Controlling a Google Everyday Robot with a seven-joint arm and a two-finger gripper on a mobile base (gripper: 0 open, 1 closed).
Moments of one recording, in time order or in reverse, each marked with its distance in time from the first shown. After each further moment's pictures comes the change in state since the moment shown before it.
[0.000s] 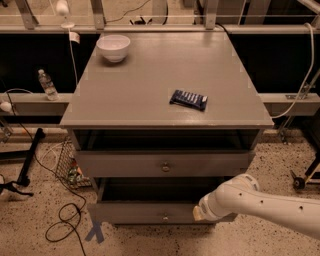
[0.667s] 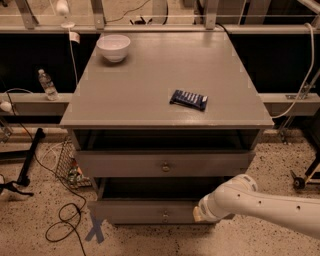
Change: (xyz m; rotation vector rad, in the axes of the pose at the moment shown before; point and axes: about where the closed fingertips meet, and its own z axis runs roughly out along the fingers) arm -0.003 0.004 0.004 -0.018 -0.008 0.015
